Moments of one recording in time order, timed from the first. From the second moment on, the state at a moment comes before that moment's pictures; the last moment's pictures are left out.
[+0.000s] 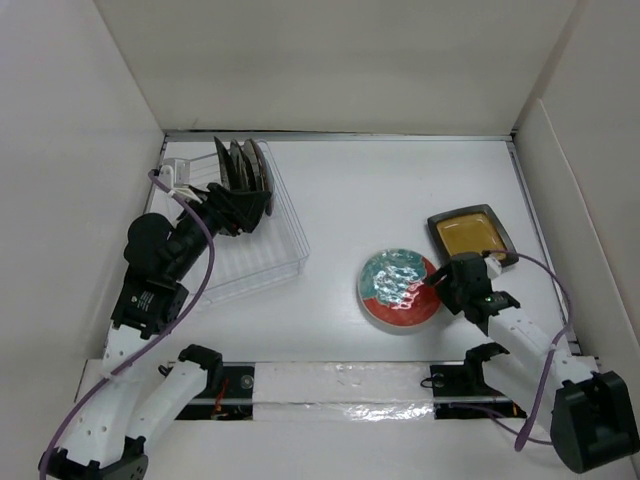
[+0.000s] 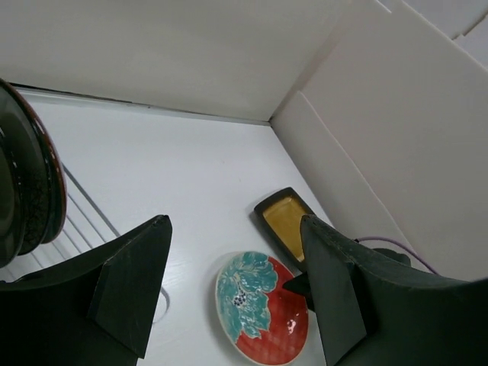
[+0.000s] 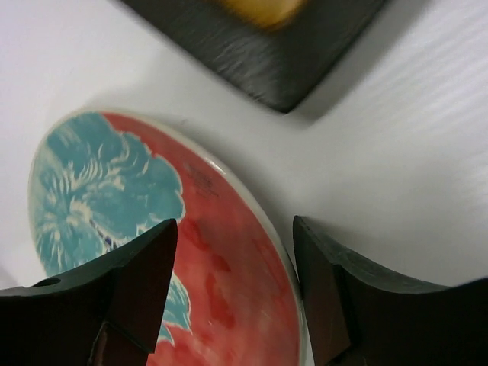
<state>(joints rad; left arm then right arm) -0.33 0.70 0.98 -0.20 0.21 -0.59 0.26 0.86 0.32 -0.33 0.19 1.06</state>
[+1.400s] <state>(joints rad) 0.33 1.35 1.12 -0.43 -0.30 -0.63 0.39 0.64 0.16 0.12 -0.01 0.81</state>
